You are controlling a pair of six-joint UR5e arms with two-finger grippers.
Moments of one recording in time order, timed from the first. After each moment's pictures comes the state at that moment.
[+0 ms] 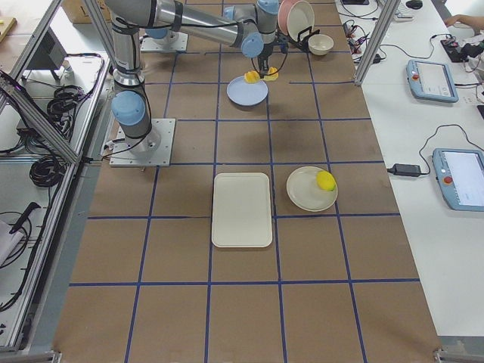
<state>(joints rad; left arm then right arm) -1.48 -1.80 -1.51 -1.46 1.44 0.08 1.84 -1.28 1.74 -2.00 -1.57 0.11</state>
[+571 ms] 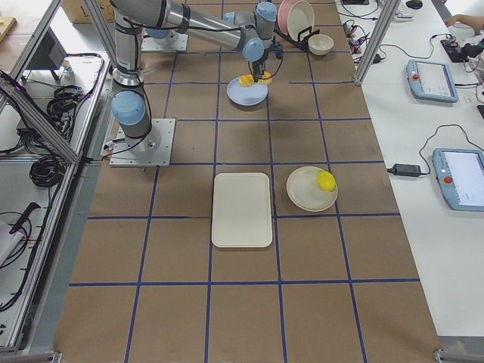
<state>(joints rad) -1.48 -1.71 -1.41 -1.61 1.45 0.08 1.86 -1.25 1.78 -2.01 -1.57 0.10</state>
